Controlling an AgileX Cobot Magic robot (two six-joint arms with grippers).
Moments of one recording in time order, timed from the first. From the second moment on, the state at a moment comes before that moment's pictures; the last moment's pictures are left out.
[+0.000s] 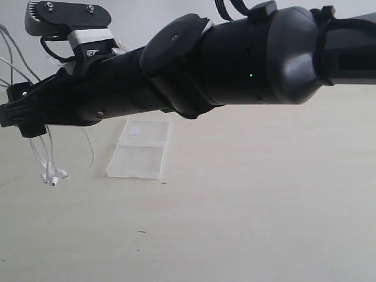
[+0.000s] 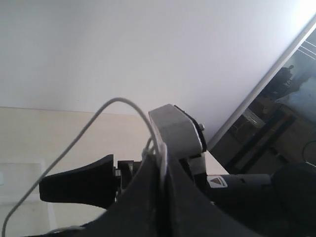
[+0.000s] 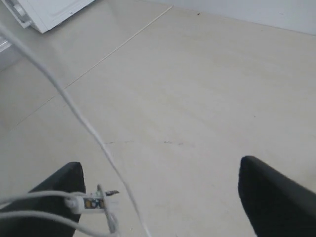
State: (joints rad) left arm 0.09 0.78 -0.61 1.59 -0.66 -2.12; right arm 0.92 1.87 -1.39 1.17 0.18 -0.88
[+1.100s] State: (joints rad) left arm 0.09 0.78 -0.61 1.58 -0.69 -2.12; right arm 0.95 1.96 -1.49 1.26 0.22 -0.95
